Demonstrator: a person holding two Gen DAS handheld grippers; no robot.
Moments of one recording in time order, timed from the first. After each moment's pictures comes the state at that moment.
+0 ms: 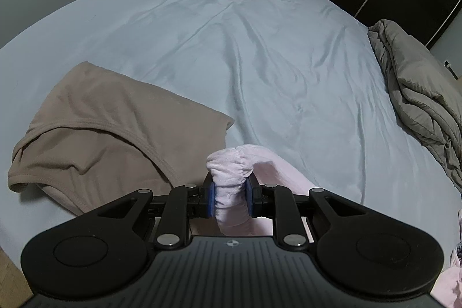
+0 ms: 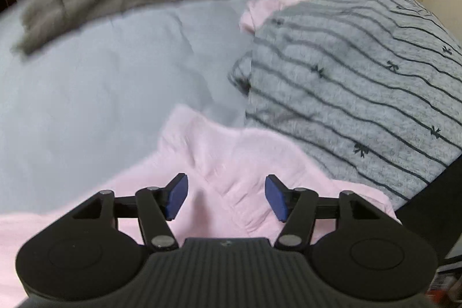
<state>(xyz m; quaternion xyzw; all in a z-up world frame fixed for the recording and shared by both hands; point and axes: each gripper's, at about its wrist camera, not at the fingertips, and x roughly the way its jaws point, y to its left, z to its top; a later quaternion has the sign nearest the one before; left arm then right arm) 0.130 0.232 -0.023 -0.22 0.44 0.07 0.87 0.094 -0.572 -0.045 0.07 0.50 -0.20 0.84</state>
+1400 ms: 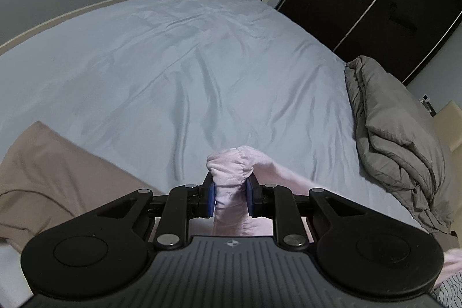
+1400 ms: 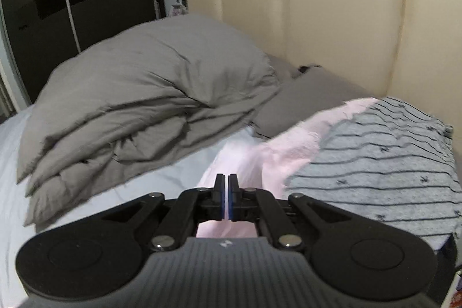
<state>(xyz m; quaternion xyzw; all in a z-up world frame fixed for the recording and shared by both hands) 0.191 0.229 0.031 -0.27 0.38 0.05 0.88 0.203 -0.590 0.128 0.14 0.31 -0.30 0.89</state>
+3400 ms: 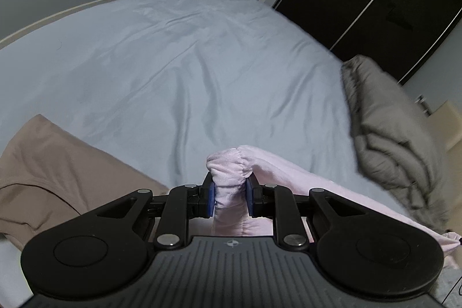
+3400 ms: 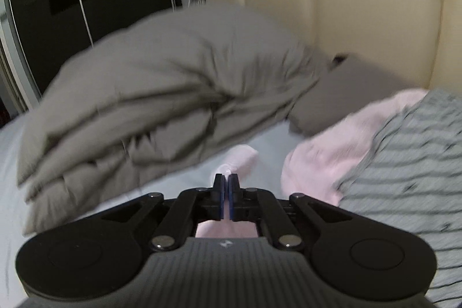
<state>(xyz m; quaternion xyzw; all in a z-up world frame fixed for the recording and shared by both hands) 0.174 0.233 0.032 -0.28 0.37 0.03 0.89 0.274 -0.596 0.090 0.16 0.30 -0.26 0.90</state>
